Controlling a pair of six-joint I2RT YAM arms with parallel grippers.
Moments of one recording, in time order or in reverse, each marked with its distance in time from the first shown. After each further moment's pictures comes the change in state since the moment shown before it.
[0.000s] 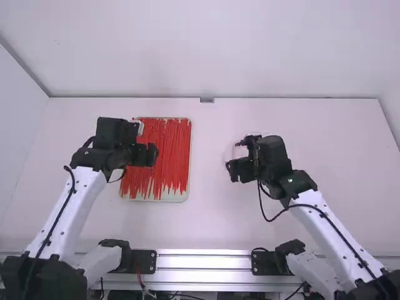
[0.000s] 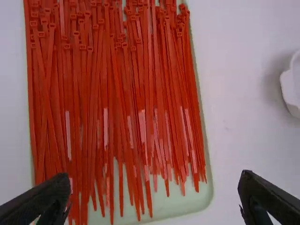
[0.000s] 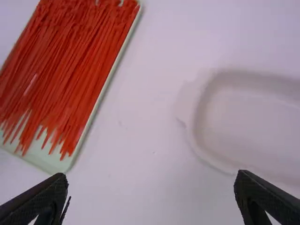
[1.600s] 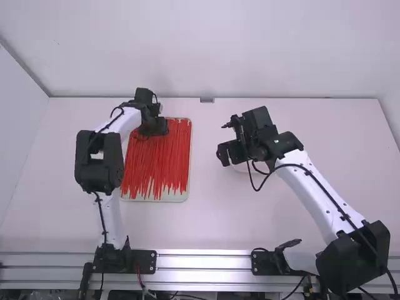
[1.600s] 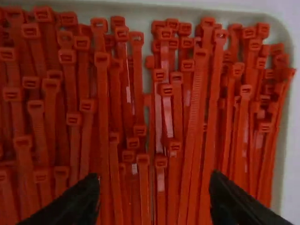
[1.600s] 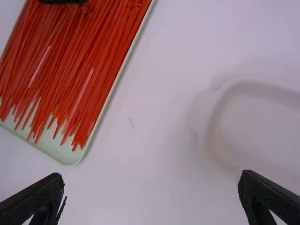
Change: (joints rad) left arm -0.003 0.948 0.578 0.123 -0.019 -0.040; right arm 0.016 0.298 0.378 -0.260 -0.015 -0.068
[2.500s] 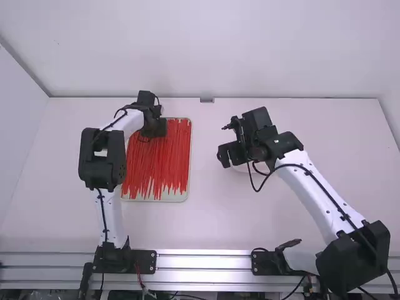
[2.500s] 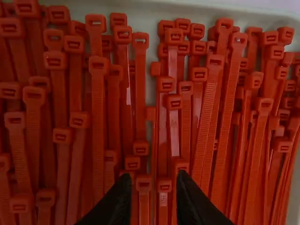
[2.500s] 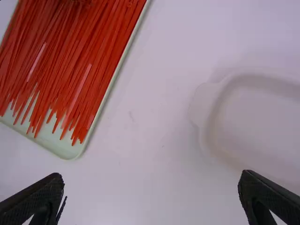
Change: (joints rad) left arm -0.004 0.042 0.000 0.053 0.000 -0.033; right arm 0.000 0.000 0.000 -0.024 0.000 0.000
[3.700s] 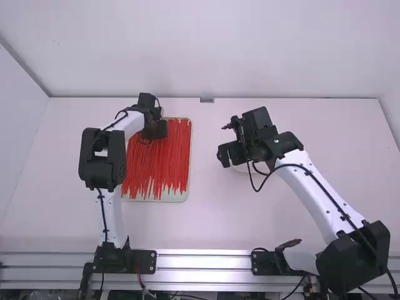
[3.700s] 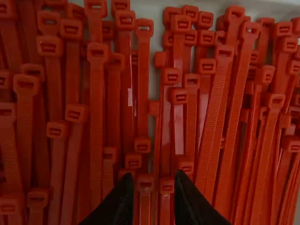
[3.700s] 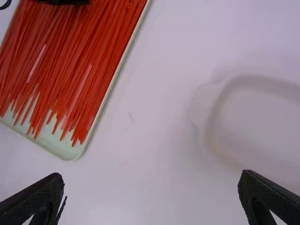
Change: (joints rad) left arm -0.002 0.000 -0.032 0.029 0.000 -0.019; right arm 0.000 0.000 0.001 0.003 0.000 0.000
